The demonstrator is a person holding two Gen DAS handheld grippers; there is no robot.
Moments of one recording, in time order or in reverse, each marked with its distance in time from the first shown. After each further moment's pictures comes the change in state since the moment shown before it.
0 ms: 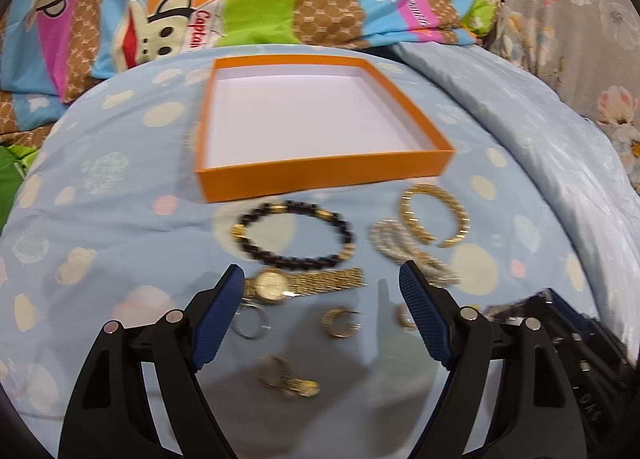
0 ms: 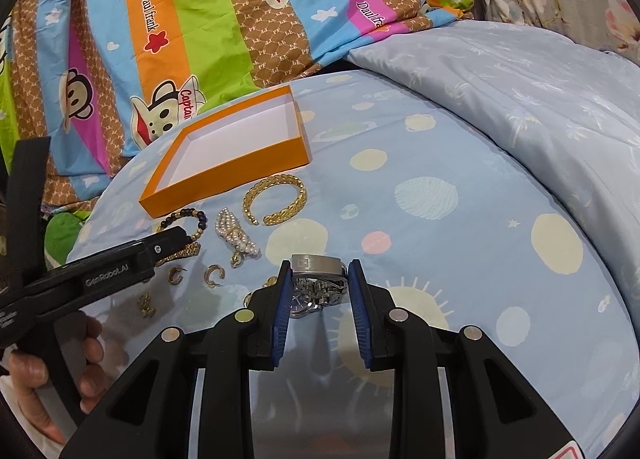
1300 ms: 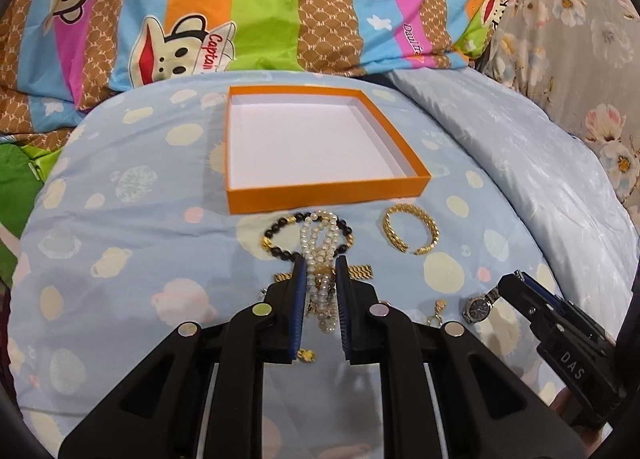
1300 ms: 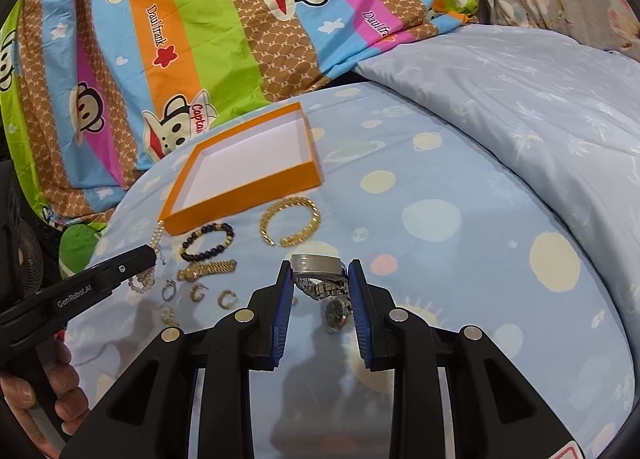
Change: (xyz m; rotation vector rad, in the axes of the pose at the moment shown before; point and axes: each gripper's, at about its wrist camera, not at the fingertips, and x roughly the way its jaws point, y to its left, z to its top) left arm -0.048 0.013 0.007 -0.029 -0.064 -0.005; right arm -0.011 0.006 0.027 0.007 -0.019 0.075
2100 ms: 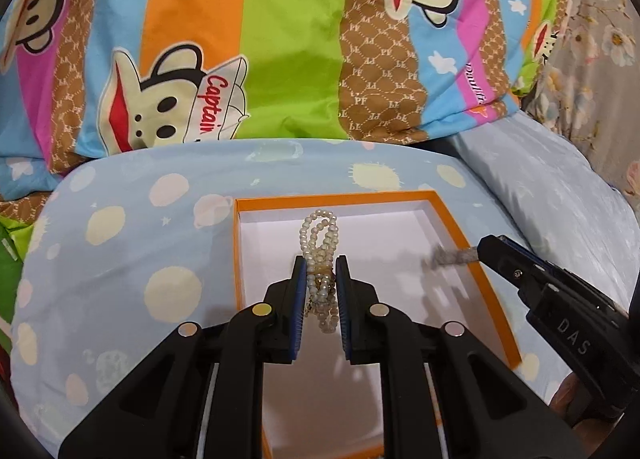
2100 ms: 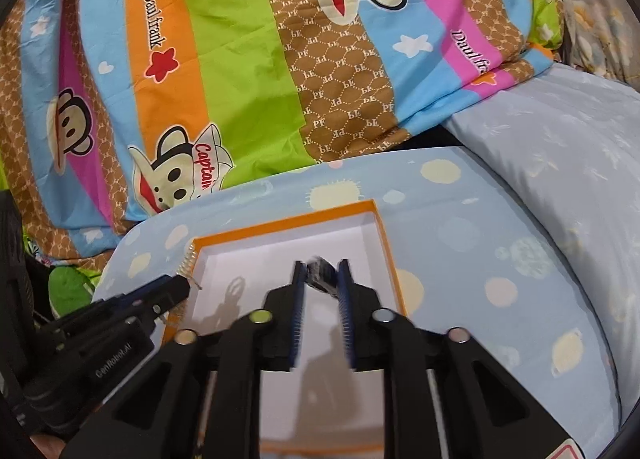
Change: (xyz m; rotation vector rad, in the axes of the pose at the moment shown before) left arm 0.120 0.050 0.145 -0.047 -0.042 0.053; right arm 0.173 0.070 0.164 -0.096 0.023 0.069
